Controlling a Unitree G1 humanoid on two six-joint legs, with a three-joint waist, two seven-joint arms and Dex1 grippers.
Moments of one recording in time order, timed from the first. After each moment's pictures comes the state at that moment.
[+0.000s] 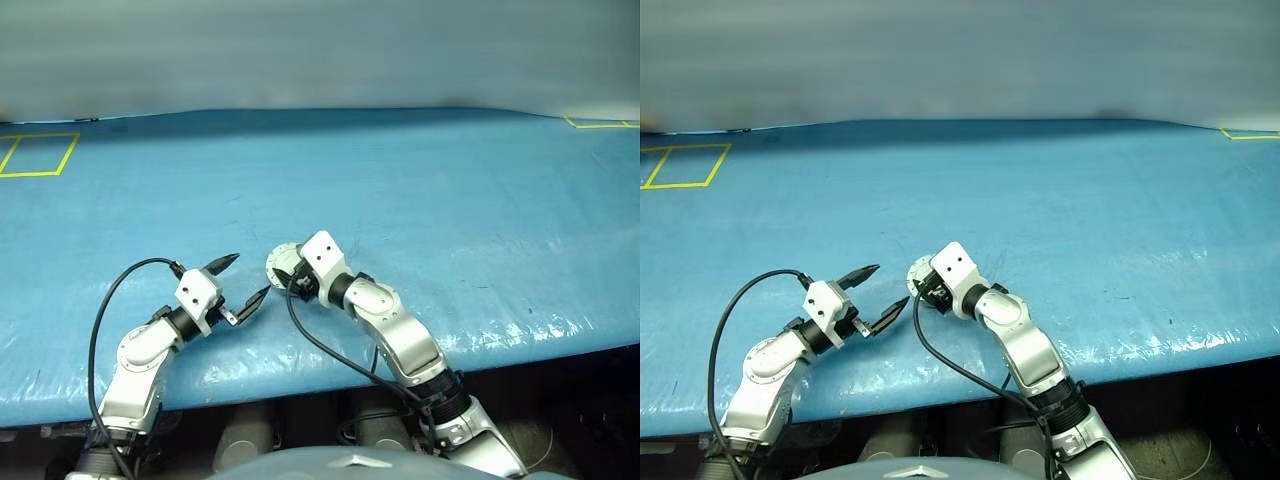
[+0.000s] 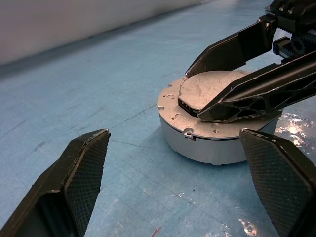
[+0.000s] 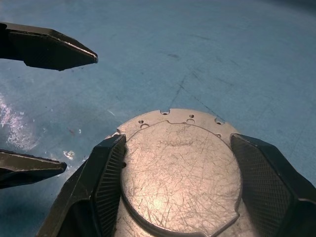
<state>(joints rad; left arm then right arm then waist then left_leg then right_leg) 0.08 0.42 -0.02 0.00 -0.19 -0.23 -0.69 -0.27 -0.07 0.40 -0.12 -0.01 0.51 0.38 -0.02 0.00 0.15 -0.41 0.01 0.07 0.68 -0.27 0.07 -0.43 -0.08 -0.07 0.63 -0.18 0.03</state>
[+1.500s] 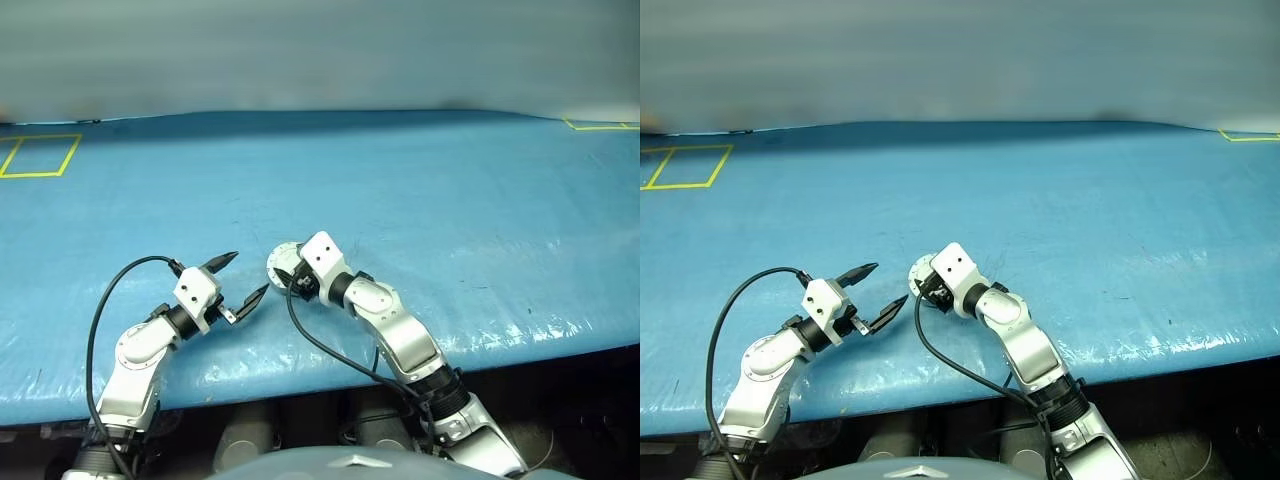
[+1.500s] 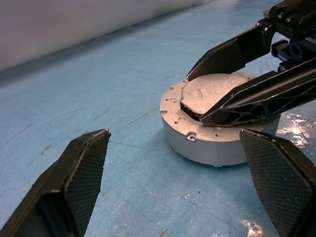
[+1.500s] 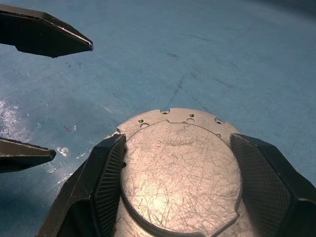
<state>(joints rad) 0.08 0.43 -0.02 0.00 -0.20 -0.21 -0.68 -0.28 -0.09 0.41 -0.07 -0.03 0.46 0.40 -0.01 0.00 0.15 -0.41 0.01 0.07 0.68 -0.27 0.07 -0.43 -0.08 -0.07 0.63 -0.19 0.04</state>
